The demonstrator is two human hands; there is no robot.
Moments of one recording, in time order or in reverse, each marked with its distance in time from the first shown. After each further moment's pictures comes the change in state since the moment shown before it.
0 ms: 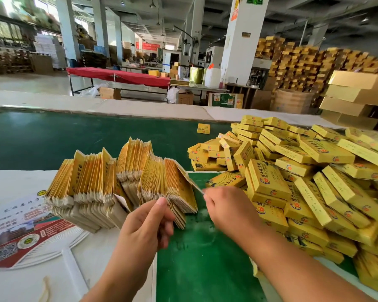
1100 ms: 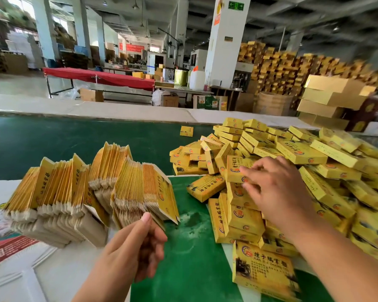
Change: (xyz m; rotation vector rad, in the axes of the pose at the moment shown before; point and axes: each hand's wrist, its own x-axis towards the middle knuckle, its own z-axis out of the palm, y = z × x) left_hand 0.004 -0.019 0.002 -0.070 -0.207 -0.160; right_hand -0.031 0.092 -0.064 -0.259 0.408 0.022
